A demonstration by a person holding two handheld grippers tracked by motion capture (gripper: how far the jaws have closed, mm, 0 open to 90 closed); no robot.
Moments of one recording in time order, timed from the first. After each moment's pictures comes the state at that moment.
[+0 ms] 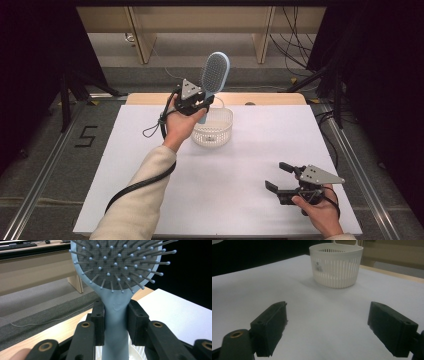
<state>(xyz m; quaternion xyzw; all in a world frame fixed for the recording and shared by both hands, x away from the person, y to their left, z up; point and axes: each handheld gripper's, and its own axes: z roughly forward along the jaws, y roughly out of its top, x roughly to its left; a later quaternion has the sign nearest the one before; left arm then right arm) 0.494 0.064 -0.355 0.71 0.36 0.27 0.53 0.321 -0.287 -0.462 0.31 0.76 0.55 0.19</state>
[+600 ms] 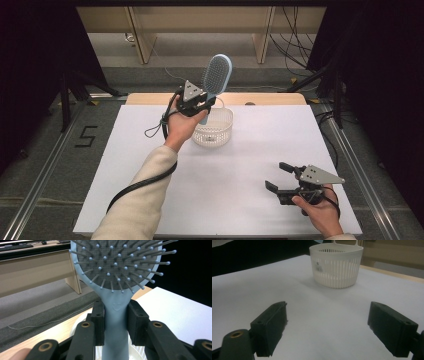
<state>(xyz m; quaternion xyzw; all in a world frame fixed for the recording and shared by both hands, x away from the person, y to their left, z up) 0.498 0.061 -0.364 0.72 0.35 0.27 0.53 0.321 -0.287 -0.462 0.31 0.75 0.55 0.19</state>
